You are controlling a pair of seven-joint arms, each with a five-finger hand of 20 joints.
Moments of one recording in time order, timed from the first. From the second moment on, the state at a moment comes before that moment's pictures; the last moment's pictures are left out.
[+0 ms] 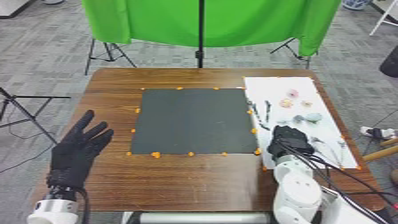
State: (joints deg) left arm 135.3 -60.8 -97.4 -125.3 35.7 7.5 19.0; right arm -88.1 -43.2 46.6 -118.1 -137.2 -7.6 65.8
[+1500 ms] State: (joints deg) left arm 125.7 -57.4 -98.2 -123.5 37.5 6.2 12.4; right arm -47.5 -75.6 10.1 -92.6 -123.6 -4.3 50.5
